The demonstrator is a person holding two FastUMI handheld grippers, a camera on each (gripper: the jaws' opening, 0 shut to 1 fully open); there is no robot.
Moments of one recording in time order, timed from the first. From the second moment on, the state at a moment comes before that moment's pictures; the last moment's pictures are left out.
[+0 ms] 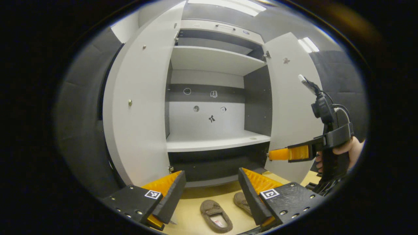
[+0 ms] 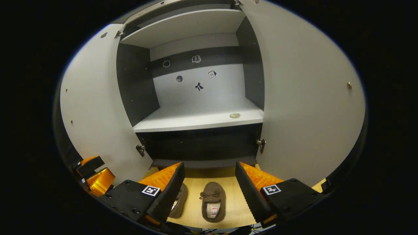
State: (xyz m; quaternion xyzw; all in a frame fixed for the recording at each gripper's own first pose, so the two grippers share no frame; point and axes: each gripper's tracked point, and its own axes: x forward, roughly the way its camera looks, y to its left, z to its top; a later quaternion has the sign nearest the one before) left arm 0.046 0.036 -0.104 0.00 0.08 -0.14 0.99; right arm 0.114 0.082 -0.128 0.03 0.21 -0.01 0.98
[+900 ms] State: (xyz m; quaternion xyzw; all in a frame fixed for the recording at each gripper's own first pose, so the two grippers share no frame) left arm 0.030 0.025 -0.123 0.01 0.12 -0.14 0.98; right arm 0.108 0.118 -0.338 0.05 0.41 0.05 0.91
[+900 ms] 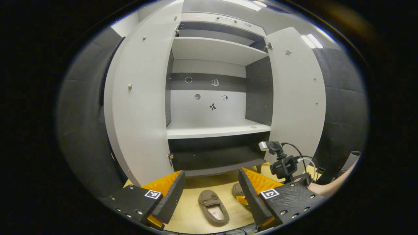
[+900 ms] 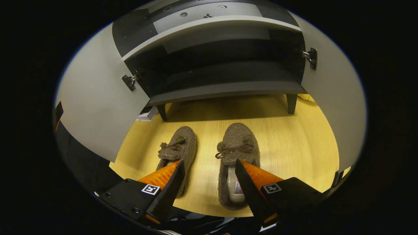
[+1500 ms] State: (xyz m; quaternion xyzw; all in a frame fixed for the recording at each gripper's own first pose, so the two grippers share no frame) left arm 0.026 0.025 -0.133 0.01 0.14 -0.13 0.98; right arm 0.166 0.102 -0.412 -0.04 0.41 -0.01 0.91
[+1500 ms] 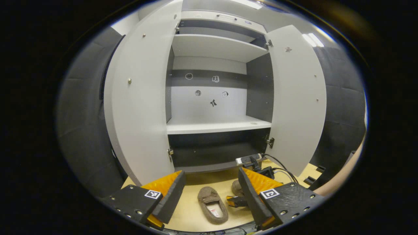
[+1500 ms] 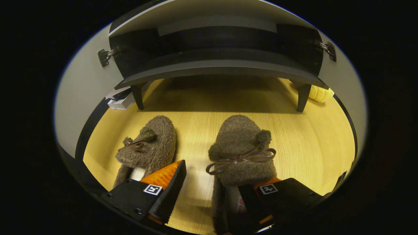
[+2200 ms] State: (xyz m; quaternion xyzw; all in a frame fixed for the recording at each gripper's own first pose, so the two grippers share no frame) left arm 0.025 0.023 -0.133 0.01 0.13 -0.14 0.98; right arm 0.146 0.089 -0.395 0.01 0.44 -0.01 0.90
